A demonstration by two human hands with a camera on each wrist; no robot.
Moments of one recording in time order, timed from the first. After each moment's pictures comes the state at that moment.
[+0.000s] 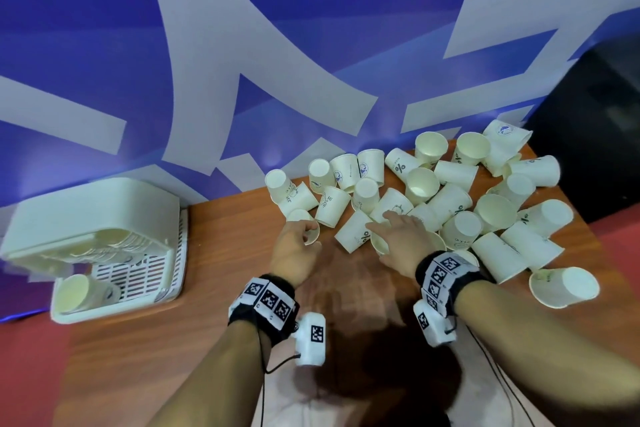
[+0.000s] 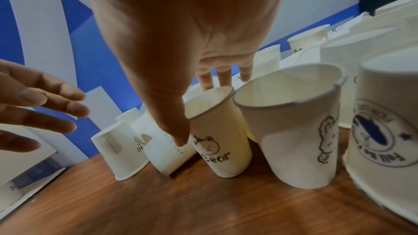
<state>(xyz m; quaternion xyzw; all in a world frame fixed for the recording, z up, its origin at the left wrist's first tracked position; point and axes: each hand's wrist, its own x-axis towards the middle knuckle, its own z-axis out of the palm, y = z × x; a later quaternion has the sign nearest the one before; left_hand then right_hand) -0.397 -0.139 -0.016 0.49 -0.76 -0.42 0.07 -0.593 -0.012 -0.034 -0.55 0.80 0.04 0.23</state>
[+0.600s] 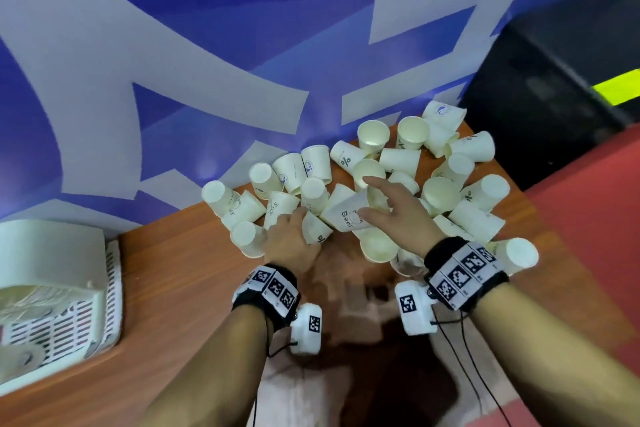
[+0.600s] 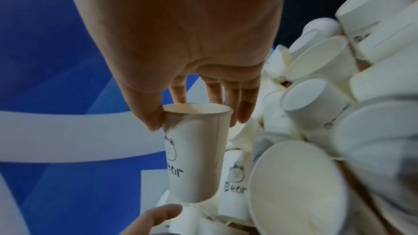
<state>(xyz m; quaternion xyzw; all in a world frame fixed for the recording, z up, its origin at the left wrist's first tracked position) -0.482 -0.126 -0.058 0.42 -0.87 -0.26 -0.06 -0.648 0.026 -0.002 -0.31 0.81 -0.40 0.30</state>
